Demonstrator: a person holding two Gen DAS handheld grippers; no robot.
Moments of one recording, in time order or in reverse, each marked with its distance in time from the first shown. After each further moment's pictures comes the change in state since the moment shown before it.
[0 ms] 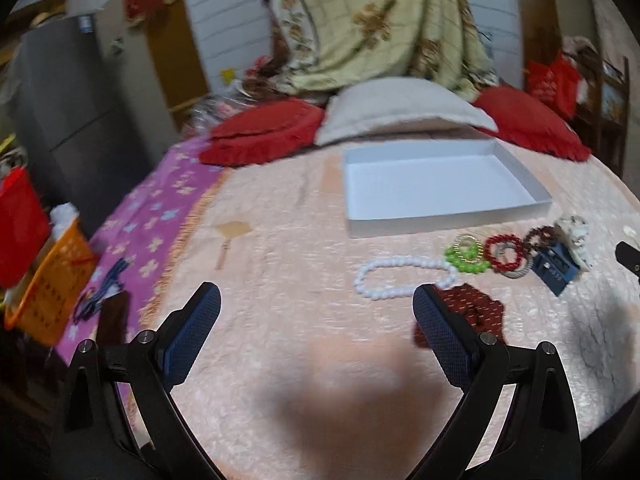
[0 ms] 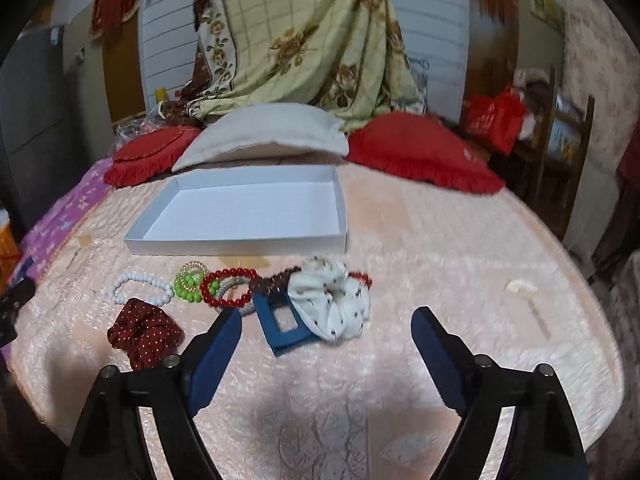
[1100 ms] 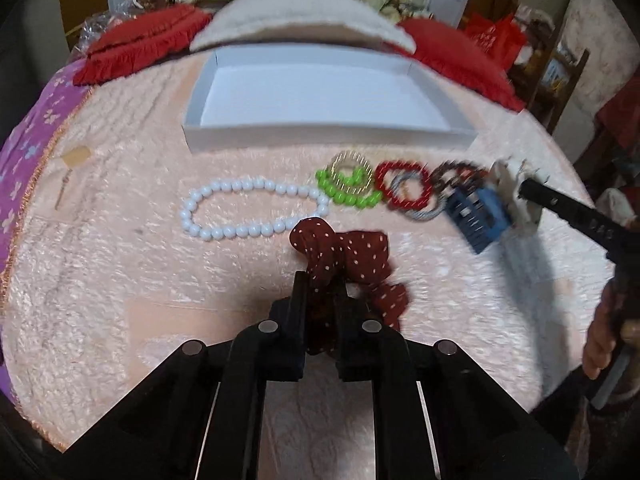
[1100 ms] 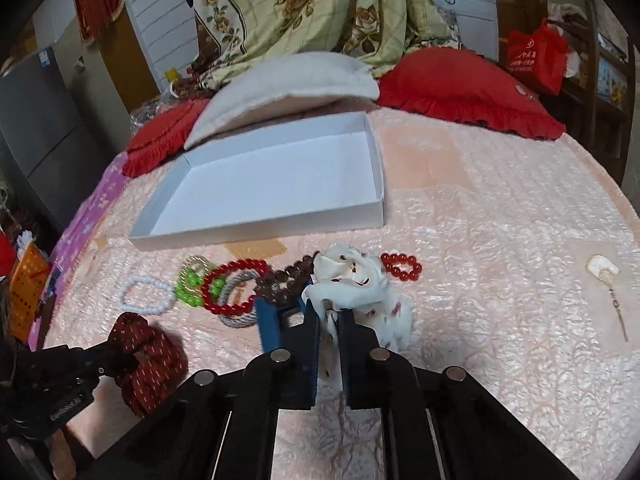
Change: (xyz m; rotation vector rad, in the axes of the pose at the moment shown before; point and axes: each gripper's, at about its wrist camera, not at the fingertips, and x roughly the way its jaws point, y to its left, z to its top) left arm 0.052 -0.059 -0.010 -0.019 0.268 -0.383; right arm 0.067 -0.013 0.025 0.059 0.148 0.190
